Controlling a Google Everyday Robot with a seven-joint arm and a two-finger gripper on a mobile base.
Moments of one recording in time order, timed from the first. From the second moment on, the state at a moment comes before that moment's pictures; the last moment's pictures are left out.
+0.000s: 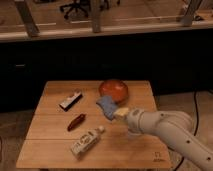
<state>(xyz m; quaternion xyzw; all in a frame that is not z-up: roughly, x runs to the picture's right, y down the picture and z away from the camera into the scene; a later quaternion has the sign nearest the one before) 0.068 0.129 0.639 0.11 -0.31 -0.29 0.90</state>
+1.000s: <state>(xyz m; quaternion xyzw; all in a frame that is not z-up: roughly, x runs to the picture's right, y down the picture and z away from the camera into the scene) 0.137 0.154 0.595 0.12 -0.27 -0.26 0.92</state>
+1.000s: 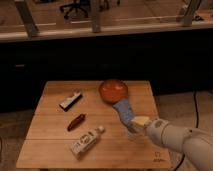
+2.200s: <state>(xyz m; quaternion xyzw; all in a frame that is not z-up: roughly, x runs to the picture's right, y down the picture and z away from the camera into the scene) 0.186 0.194 0.578 0.12 -0.23 -0.22 0.94</state>
